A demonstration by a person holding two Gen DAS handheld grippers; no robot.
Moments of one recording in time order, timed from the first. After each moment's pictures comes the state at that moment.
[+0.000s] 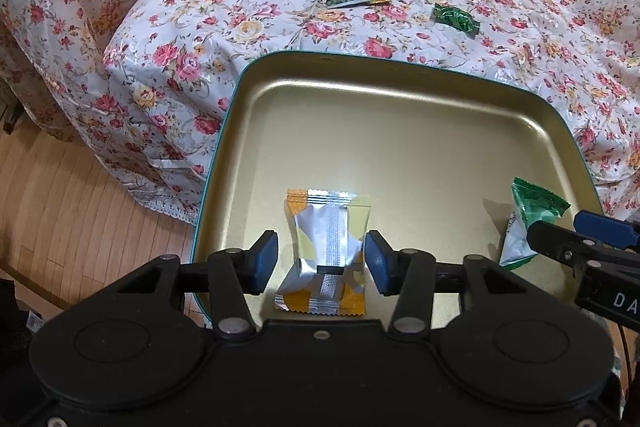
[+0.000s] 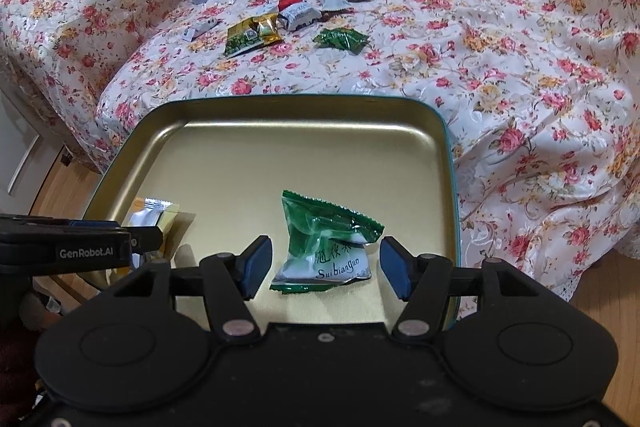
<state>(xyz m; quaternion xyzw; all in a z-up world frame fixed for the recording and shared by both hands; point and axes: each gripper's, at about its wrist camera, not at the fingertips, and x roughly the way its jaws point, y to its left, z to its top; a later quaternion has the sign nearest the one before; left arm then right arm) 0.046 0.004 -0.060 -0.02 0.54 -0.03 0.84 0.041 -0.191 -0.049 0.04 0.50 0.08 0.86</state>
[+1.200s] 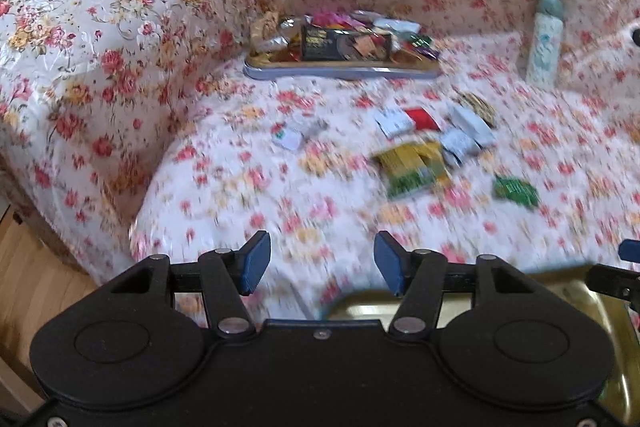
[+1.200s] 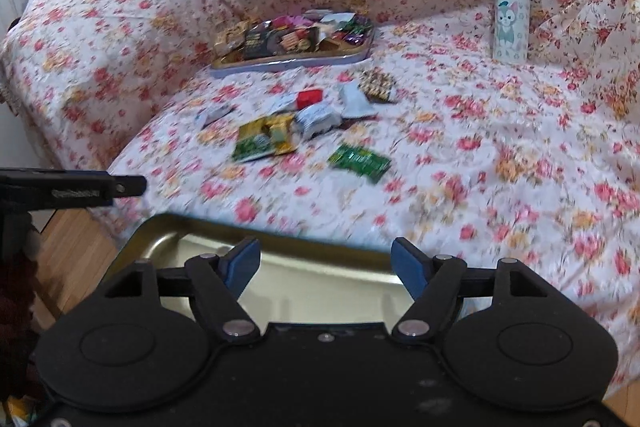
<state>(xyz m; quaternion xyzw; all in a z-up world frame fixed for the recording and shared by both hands) 0.151 0.054 -0.024 -0.01 0.39 -0.01 0.92 0.133 -0.196 -0.029 0.03 0.41 0.11 0.91</state>
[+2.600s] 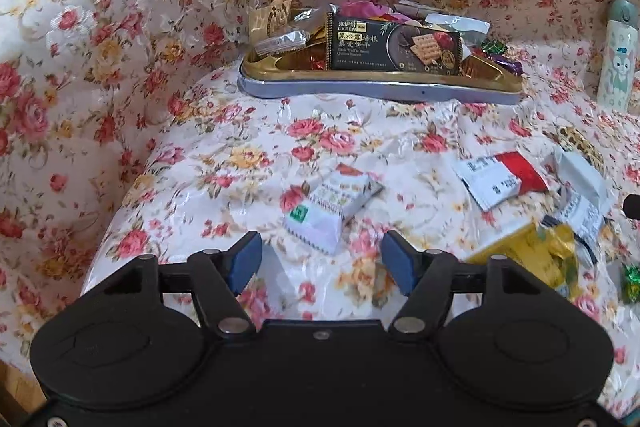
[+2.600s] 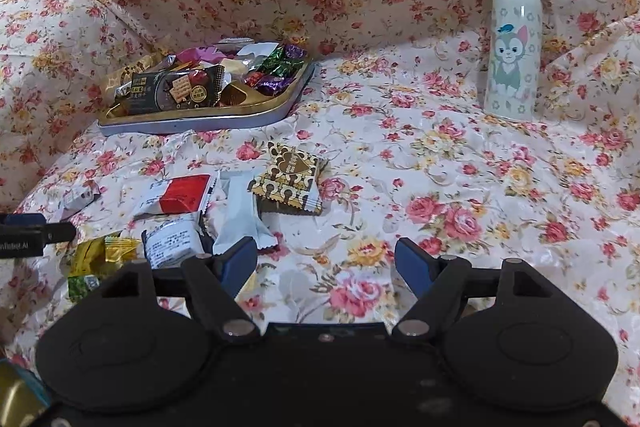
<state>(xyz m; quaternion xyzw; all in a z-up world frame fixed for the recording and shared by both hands) 0.284 0.073 -0.093 0.01 0.38 0.00 0.92 0.314 -0.214 -0.088 0.01 0.37 0.07 0.93</state>
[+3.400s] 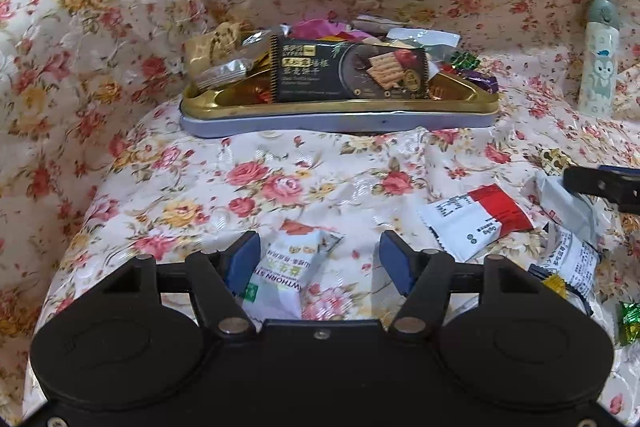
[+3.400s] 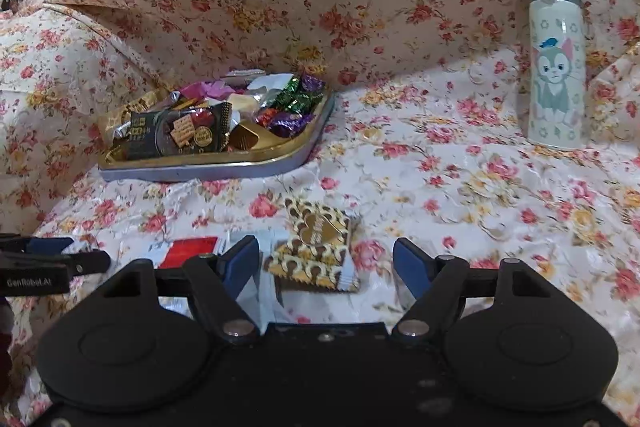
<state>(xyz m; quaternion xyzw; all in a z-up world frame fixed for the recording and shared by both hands) 0.317 0.051 -0.100 0.01 0.35 -0.05 0.93 0.364 -0.199 -0.105 0.05 0.32 0.09 0.94</state>
